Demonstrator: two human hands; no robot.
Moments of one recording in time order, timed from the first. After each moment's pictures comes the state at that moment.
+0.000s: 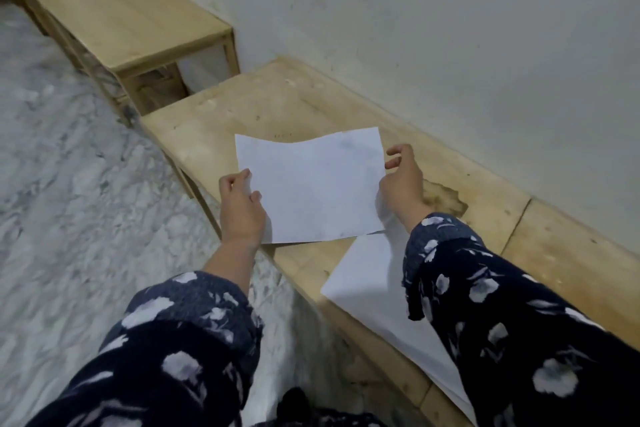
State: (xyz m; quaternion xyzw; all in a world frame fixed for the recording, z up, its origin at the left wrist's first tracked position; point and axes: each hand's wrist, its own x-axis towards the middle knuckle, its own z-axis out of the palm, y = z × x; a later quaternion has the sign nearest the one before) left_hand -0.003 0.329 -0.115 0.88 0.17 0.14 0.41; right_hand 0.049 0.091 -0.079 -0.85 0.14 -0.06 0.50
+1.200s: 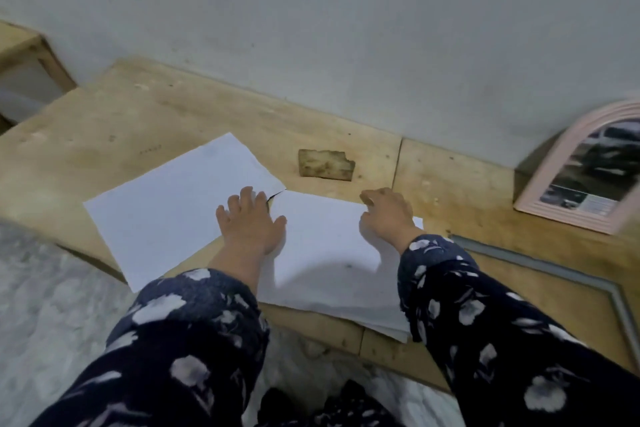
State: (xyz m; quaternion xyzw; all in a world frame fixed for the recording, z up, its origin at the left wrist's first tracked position) left_hand 0.005 0.187 -0.131 0.99 -0.09 -0.12 0.05; right_hand -0.062 -0.035 -0.112 -0.95 0.22 0.13 0.17
